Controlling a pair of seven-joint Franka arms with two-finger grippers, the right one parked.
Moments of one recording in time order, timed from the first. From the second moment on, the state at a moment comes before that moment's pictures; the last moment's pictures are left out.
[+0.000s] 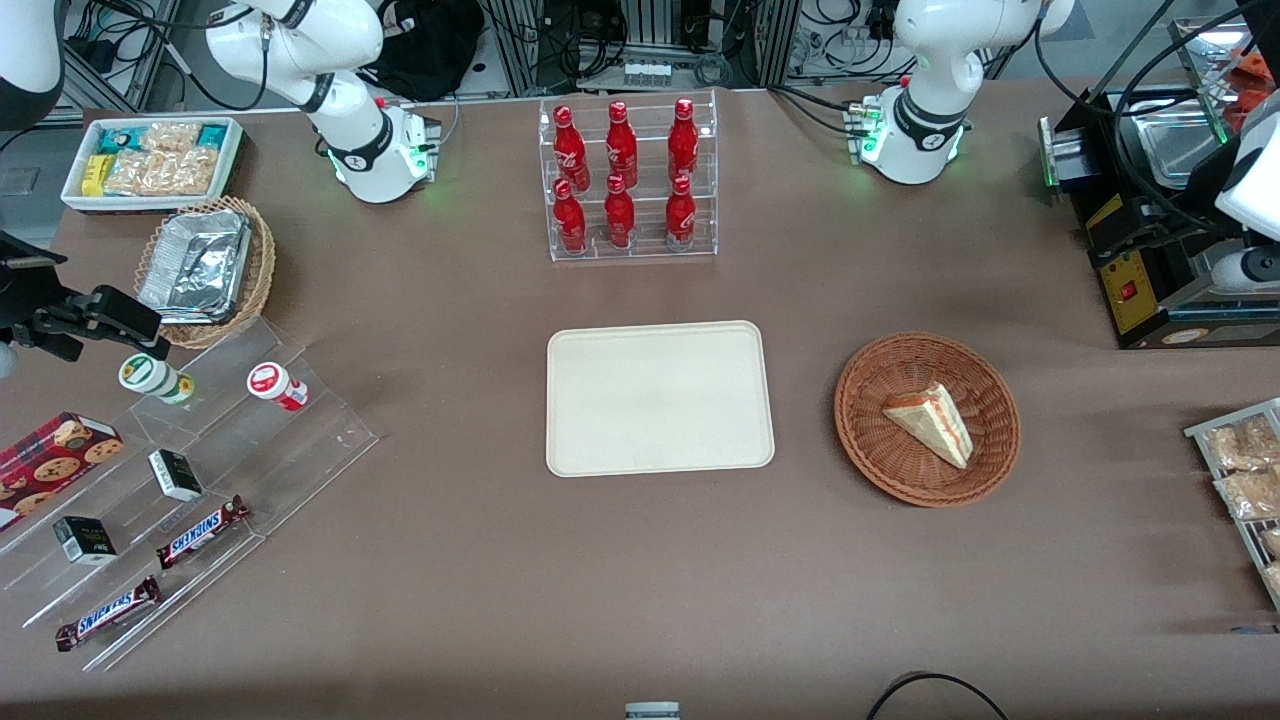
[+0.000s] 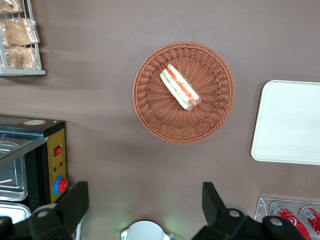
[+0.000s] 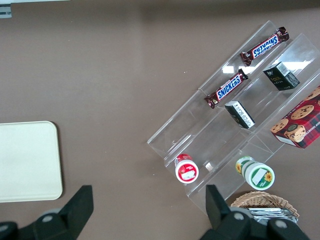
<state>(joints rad) 0.11 -0.01 -0.16 -1.49 0.03 1.39 -0.15</state>
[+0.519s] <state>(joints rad) 0.11 0.05 -0.16 -1.52 0.03 1.46 -0.15</state>
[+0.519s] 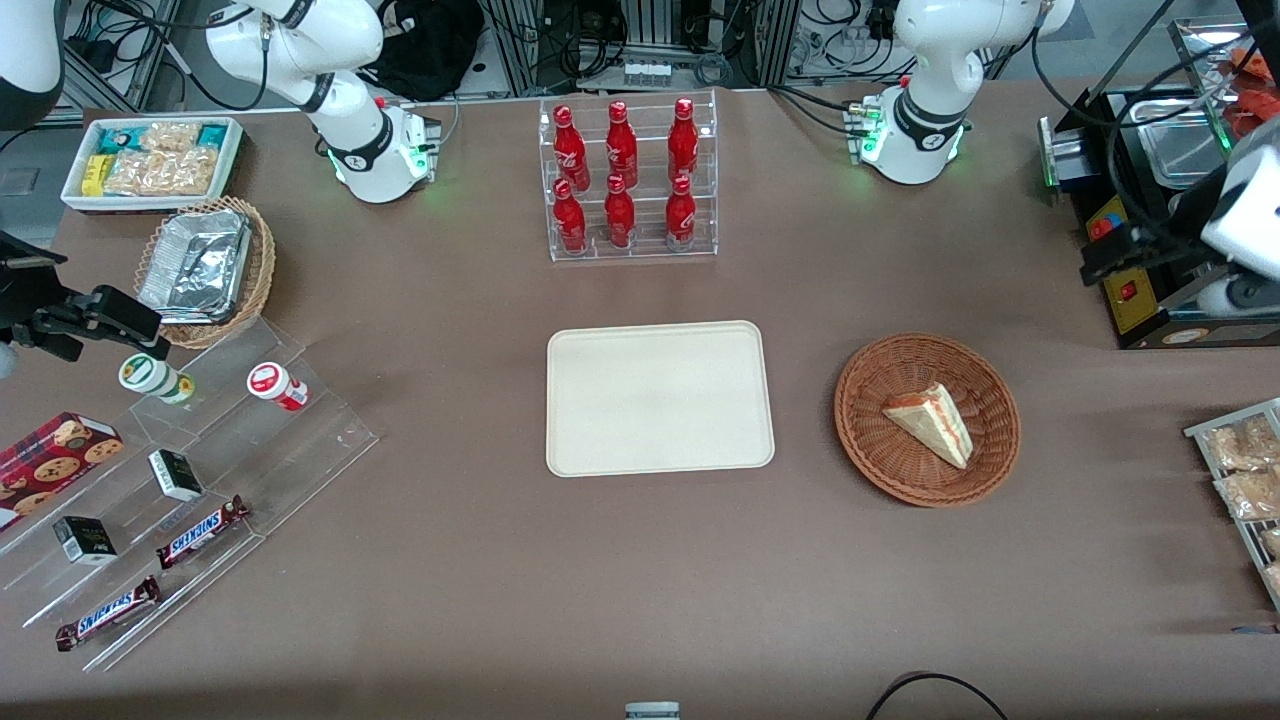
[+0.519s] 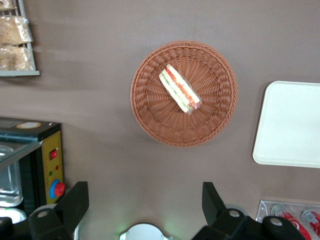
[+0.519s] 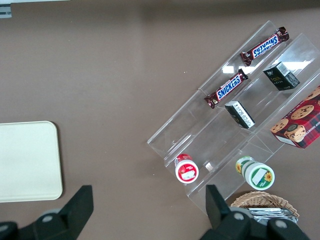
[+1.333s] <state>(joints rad) 0.08 0.09 -0.17 -2.17 0.03 2.39 -0.71</state>
